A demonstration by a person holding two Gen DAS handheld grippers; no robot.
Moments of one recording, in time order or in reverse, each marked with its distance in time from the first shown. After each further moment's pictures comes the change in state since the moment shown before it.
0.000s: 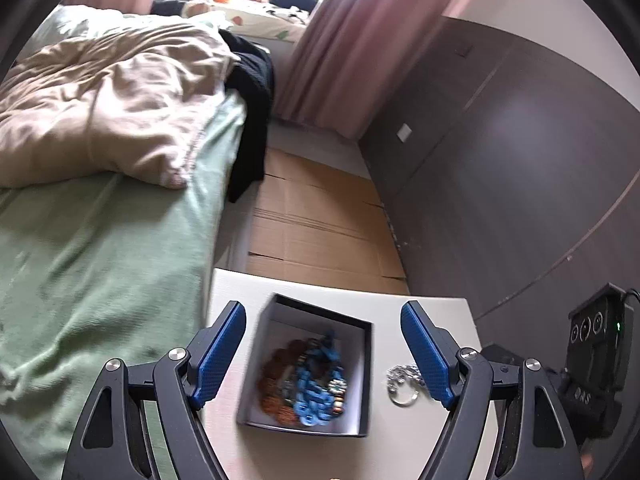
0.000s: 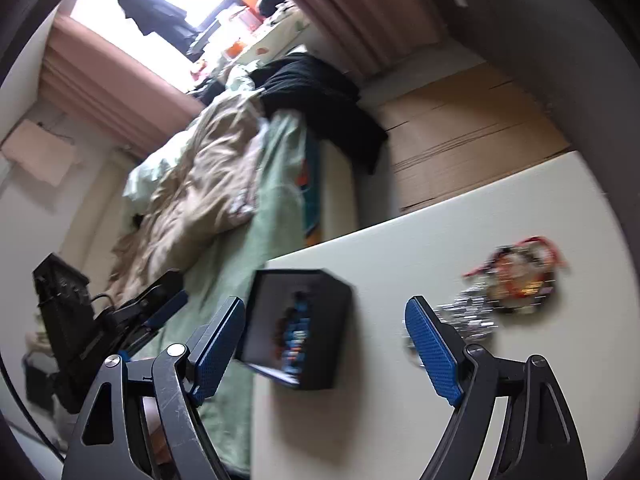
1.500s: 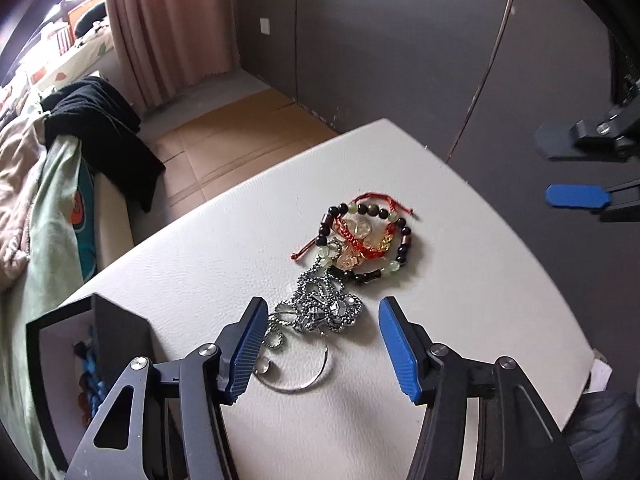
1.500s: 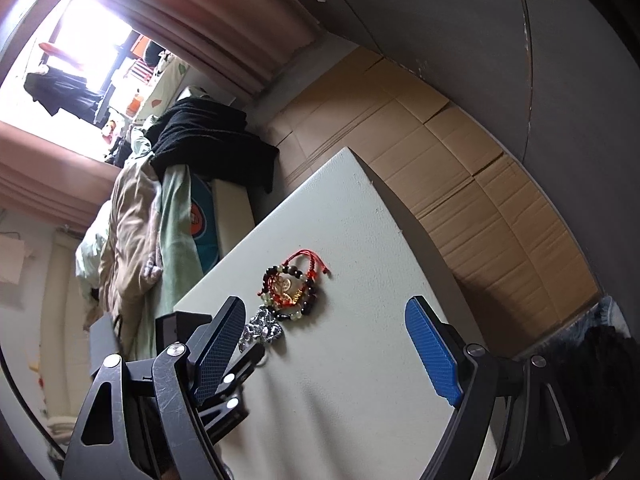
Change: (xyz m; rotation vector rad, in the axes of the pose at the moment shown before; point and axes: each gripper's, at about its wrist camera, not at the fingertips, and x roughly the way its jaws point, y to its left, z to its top) left arm 0.148 -0.162 -0.108 0.648 0.310 0.033; right arm -0.085 -0.162 0.006 0.318 -0.010 -0.157
